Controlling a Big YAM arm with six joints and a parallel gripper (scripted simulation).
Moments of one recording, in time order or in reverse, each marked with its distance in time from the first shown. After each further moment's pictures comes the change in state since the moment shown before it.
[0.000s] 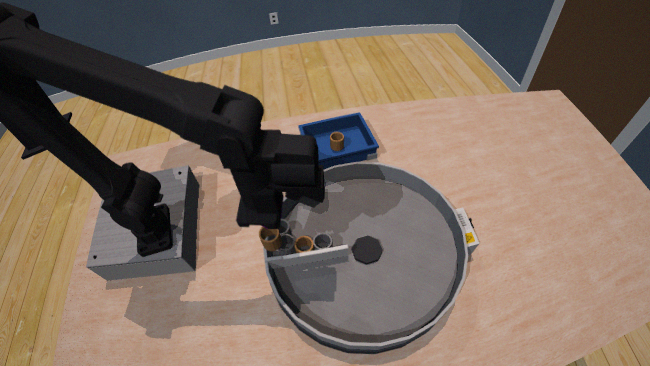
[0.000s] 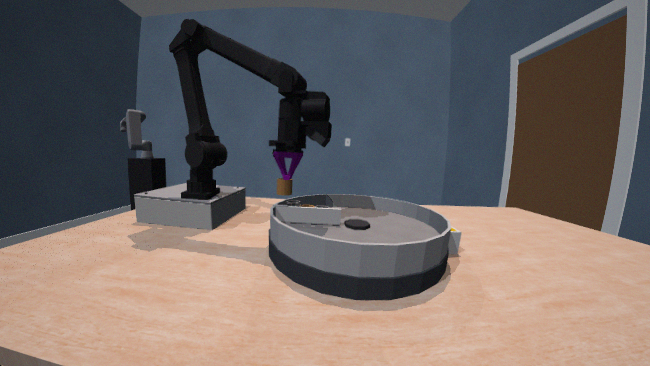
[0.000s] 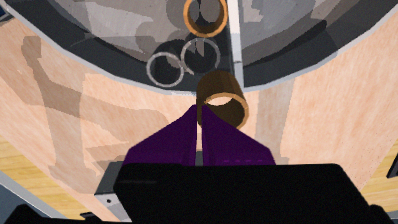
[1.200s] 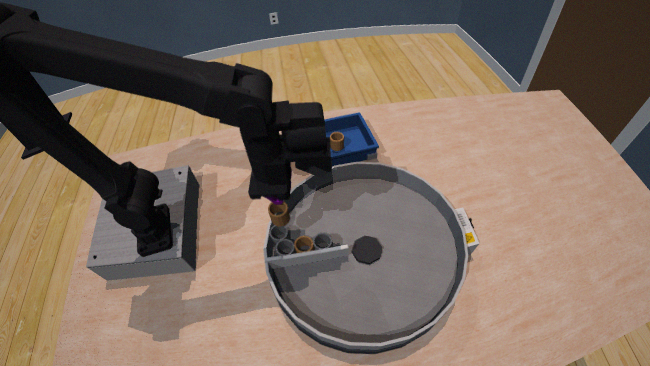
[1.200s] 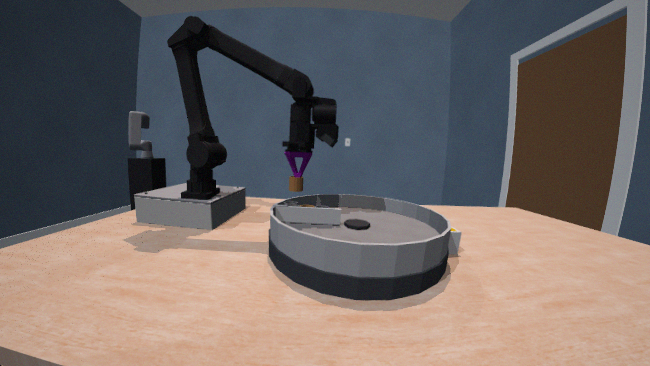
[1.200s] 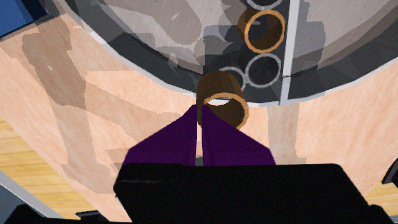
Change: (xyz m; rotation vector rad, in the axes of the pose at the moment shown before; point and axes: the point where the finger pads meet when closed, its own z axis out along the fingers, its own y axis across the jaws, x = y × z) arm -0.012 0.053 -0.002 -0.002 -0.007 -0.038
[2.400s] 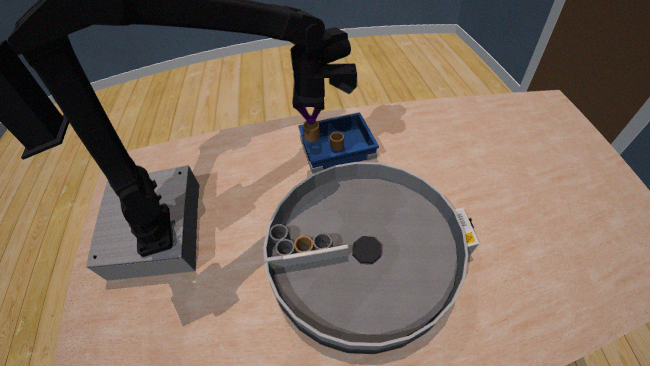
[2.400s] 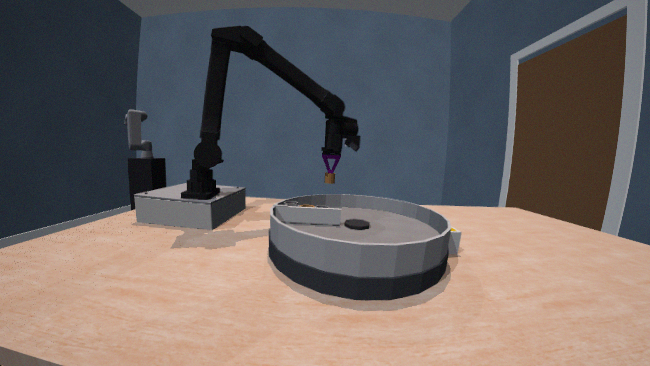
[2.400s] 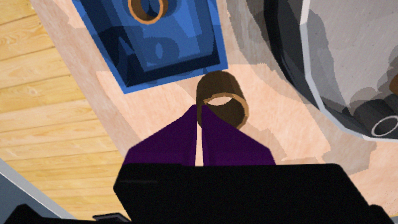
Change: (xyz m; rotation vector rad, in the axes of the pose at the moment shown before) arm -0.062 0.229 0.002 0.003 0.001 0.000
